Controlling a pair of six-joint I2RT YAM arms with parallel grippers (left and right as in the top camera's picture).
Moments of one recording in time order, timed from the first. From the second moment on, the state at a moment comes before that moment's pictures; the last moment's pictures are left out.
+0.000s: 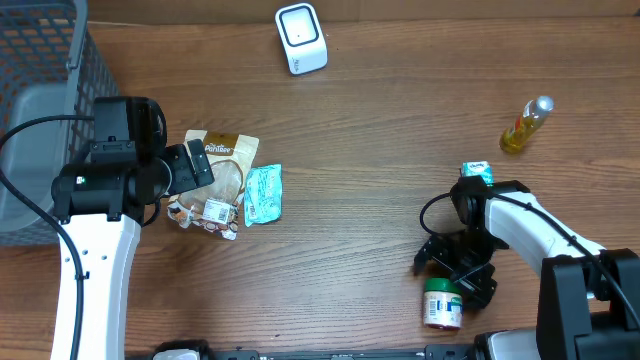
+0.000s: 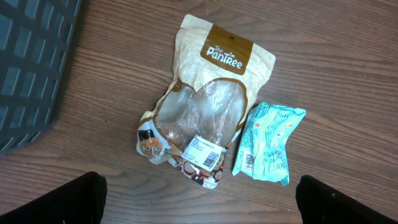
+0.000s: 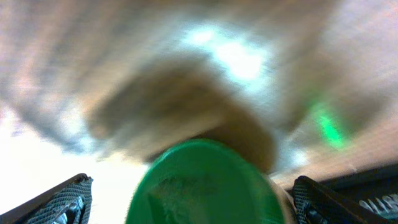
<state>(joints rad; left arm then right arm) 0.03 1.29 1.30 -1.10 -0.03 -0.27 0.11 1.60 0.75 -1.11 -0.27 0.72</state>
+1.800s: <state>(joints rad) 0.03 1.29 1.30 -1.10 -0.03 -0.27 0.32 1.51 1.07 -1.30 0.10 0.23</state>
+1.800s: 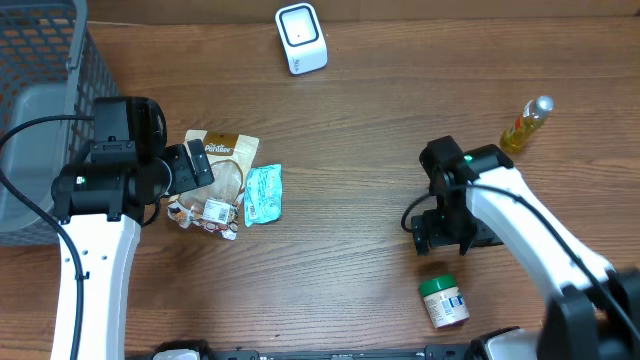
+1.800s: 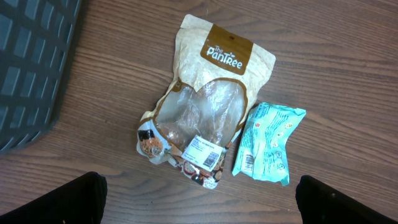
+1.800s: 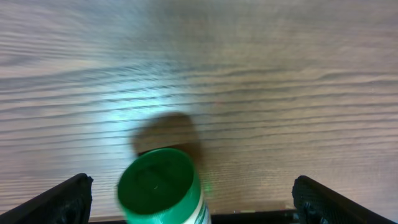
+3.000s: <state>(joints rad) 0.03 1.29 1.30 -1.10 -0.03 -0.27 0.13 1.05 1.08 -1.23 0.42 1.11</state>
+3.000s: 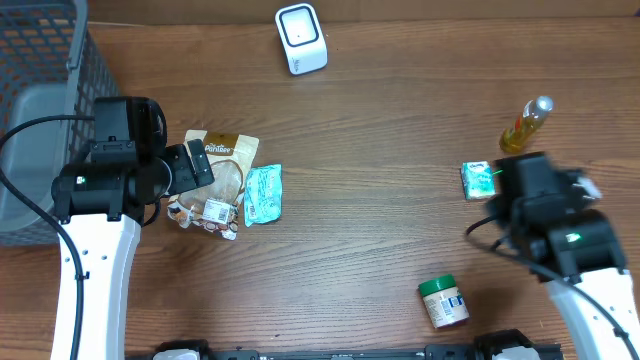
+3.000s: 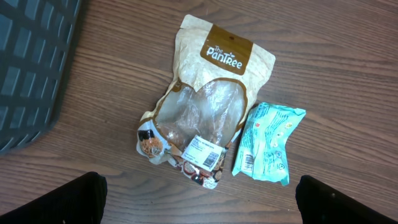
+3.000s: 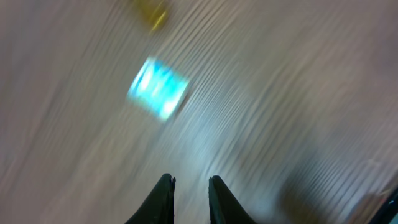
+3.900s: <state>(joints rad) 0.03 1.29 1.31 -1.08 0.06 -0.27 -0.61 1.08 1.08 -1.05 0.34 1.14</state>
